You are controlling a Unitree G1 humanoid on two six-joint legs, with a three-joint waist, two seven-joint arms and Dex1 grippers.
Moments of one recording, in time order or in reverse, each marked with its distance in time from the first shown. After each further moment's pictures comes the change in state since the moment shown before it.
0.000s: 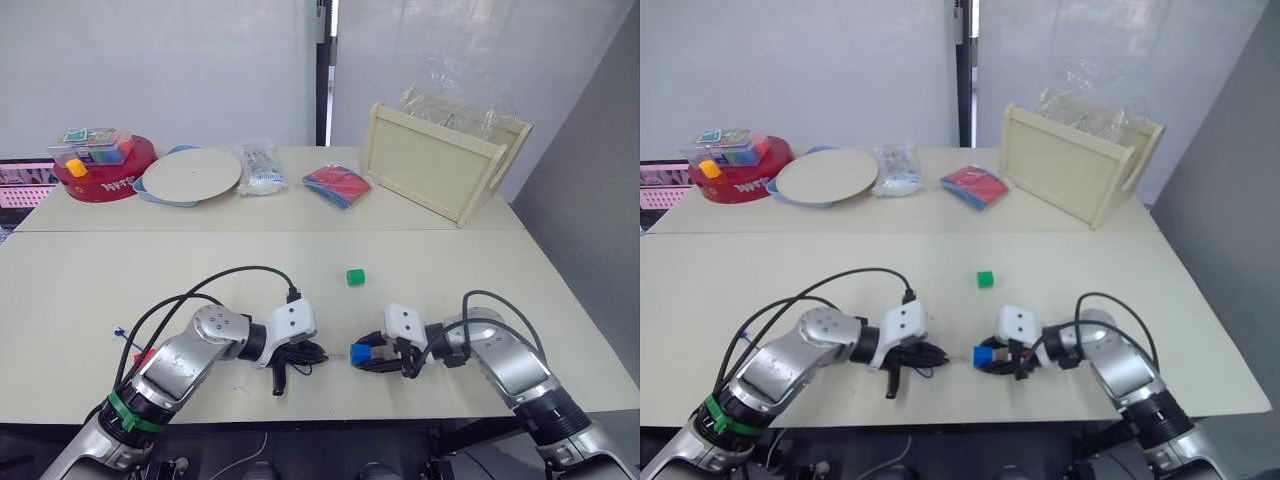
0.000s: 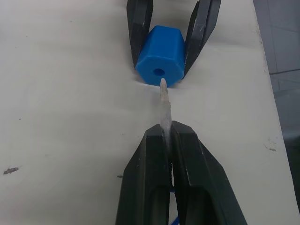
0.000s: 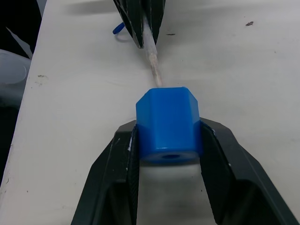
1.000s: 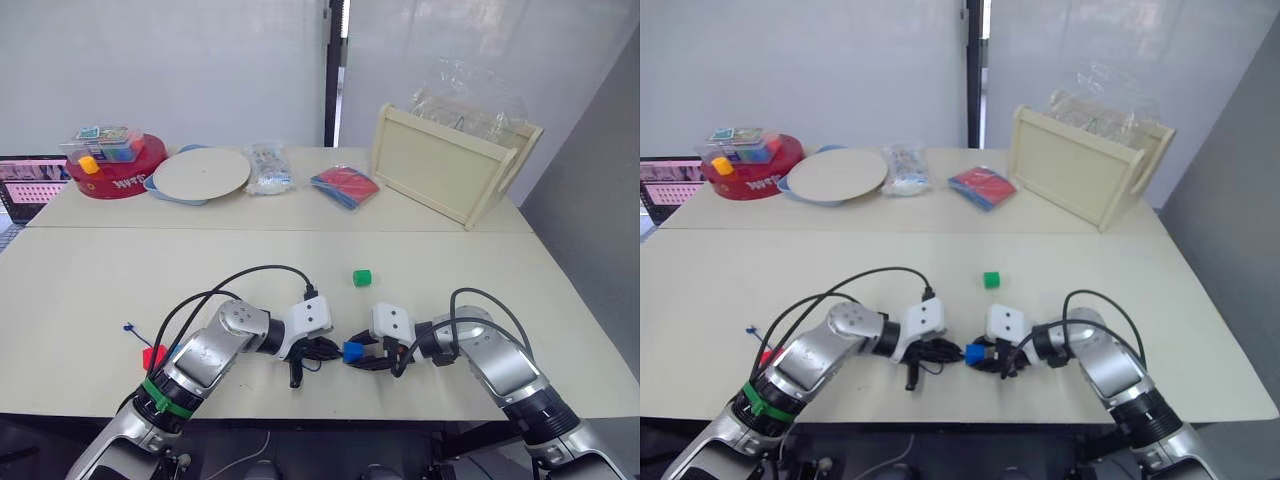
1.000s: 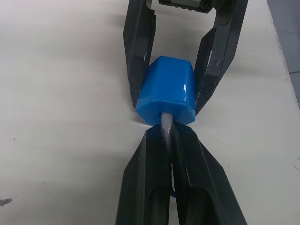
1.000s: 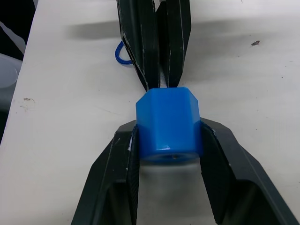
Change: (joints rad) left arm -0.075 -0.133 -0.050 0.156 0.083 -0.072 -0.016; right arm -0.016 0.055 0.019 -0.037 -0.058 0.071 -0.037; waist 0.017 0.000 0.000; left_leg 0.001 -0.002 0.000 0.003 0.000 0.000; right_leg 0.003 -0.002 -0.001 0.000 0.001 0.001
